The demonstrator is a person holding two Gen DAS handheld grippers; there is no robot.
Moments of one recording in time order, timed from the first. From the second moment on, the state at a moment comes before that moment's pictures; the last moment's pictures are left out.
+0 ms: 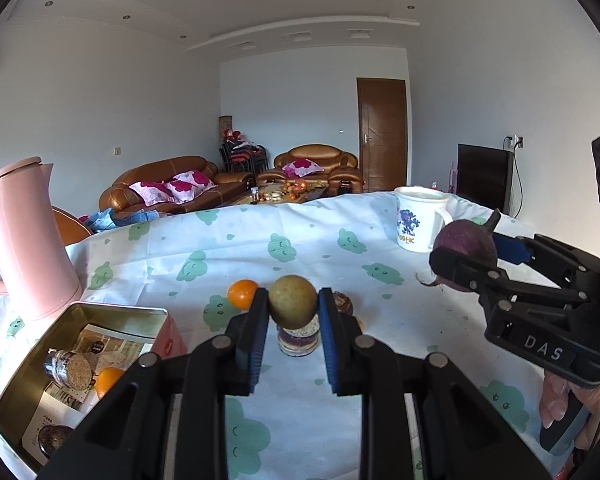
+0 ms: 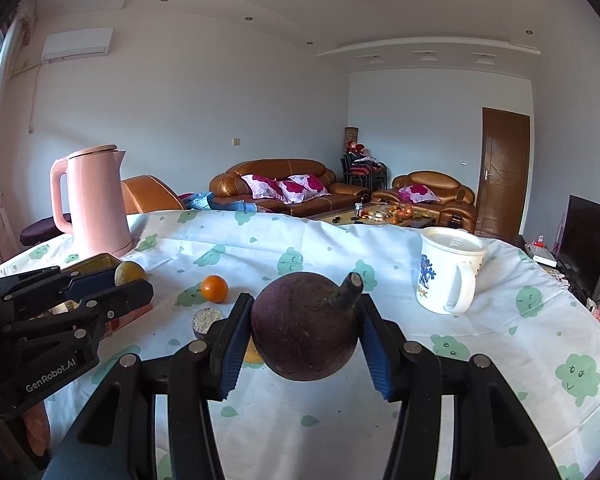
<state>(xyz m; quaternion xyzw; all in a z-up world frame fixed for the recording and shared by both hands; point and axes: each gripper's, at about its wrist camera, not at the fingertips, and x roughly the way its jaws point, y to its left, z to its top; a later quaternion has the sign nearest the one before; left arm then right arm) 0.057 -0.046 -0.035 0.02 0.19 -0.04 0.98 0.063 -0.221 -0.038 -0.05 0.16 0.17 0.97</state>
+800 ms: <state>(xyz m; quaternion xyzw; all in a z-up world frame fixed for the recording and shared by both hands) 0.042 0.013 -0.035 0.00 0.19 0.01 0.98 0.062 -0.152 -0.040 -0.08 0.17 0.24 0.95</state>
